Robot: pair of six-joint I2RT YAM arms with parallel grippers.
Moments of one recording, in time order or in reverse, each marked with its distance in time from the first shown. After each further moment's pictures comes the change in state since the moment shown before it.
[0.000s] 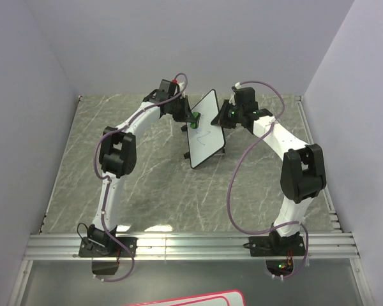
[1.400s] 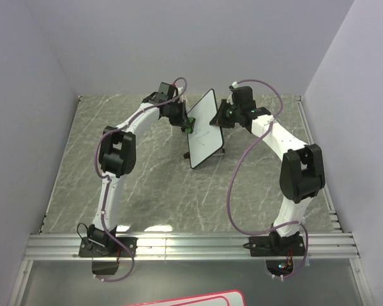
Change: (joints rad) left arm 0.005 0.004 -0.022 -0.068 -0.061 0.087; right arm 0.021 0.006 0.035 -0.046 0.021 -0.026
